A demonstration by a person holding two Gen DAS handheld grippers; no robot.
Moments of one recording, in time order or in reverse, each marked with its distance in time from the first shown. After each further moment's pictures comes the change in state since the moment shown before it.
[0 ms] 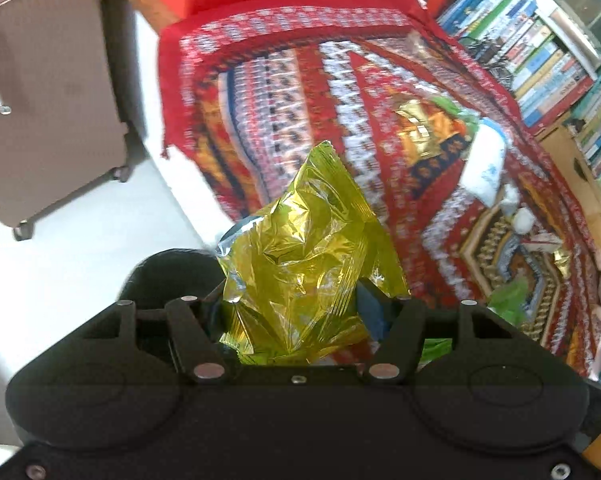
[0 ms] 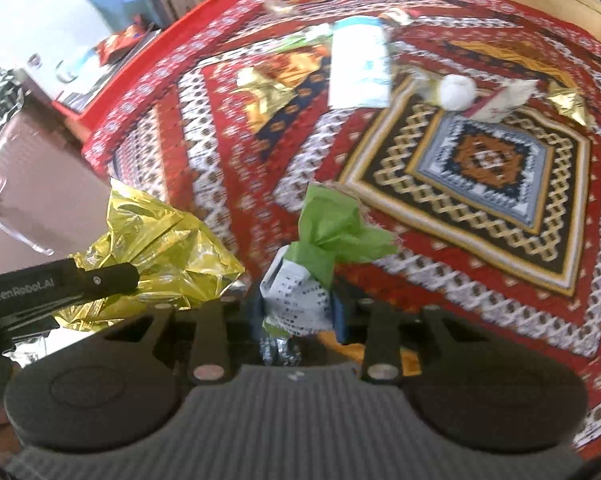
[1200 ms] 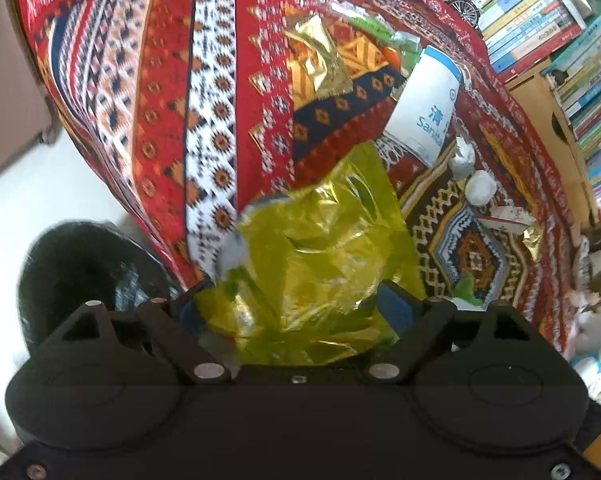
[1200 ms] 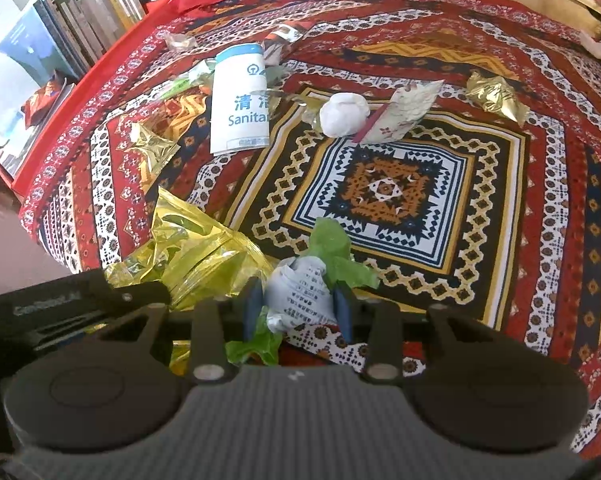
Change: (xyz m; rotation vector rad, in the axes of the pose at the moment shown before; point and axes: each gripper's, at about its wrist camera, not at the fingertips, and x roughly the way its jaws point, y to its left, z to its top) left arm 0.095 -0.115 0.013 0.010 0.190 -0.126; right arm 0.008 -0.091 0.043 0.149 -0.024 -0.099
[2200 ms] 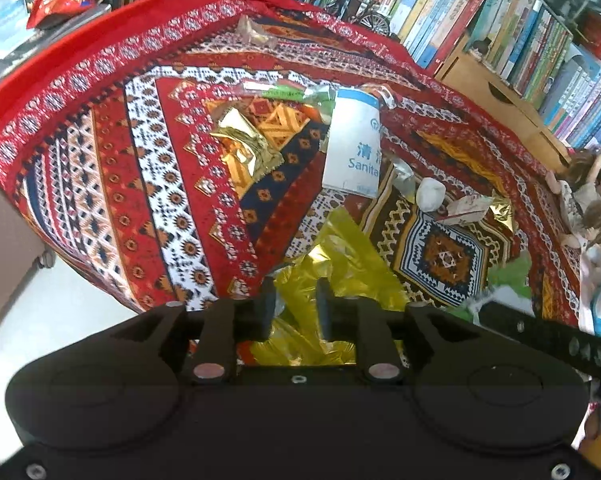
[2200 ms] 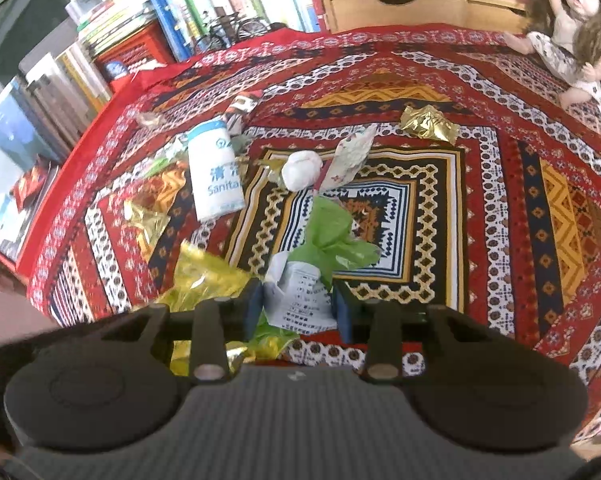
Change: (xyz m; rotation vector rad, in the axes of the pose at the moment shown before) left arm -0.045 -0.039 0.013 0.348 -0.143 0.005; right arm -0.052 -0.006 -0.008 0.160 -0.142 -0.057
